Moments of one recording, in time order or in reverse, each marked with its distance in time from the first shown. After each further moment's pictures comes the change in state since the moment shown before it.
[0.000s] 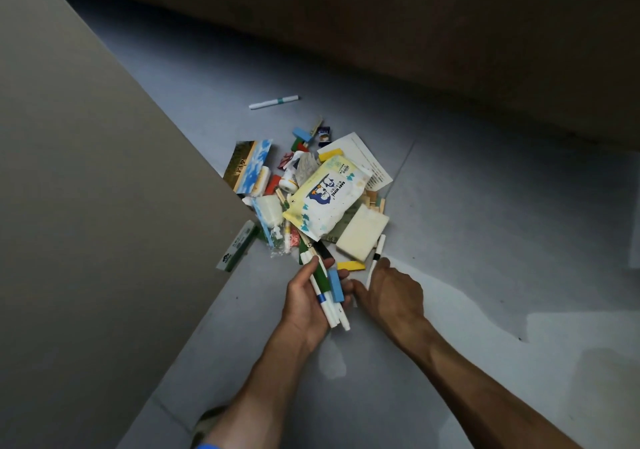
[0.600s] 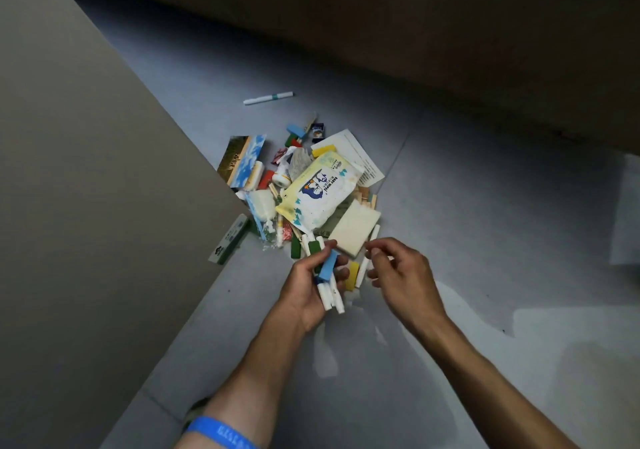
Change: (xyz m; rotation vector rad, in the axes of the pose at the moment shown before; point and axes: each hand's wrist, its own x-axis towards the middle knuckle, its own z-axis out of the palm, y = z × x) left_hand 0.000 0.006 0.020 0.040 -0.065 -0.014; right_hand -0.037 0.013 -0.068 0.745 0.126 -0.147
